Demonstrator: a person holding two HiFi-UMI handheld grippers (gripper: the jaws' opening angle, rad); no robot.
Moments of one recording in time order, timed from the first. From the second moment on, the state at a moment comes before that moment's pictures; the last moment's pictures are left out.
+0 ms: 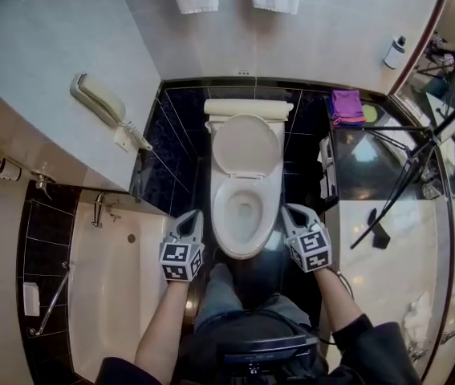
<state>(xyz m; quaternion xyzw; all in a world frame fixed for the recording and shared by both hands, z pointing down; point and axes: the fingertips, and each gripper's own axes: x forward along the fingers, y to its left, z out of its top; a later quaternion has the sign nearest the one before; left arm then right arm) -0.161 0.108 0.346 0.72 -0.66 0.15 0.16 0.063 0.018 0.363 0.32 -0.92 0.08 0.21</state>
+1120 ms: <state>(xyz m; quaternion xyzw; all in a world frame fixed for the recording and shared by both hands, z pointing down) -0.162 0.127 0.306 0.72 -0.67 0.13 0.13 0.095 0.032 0.348 0.36 -0.90 0.11 0.21</state>
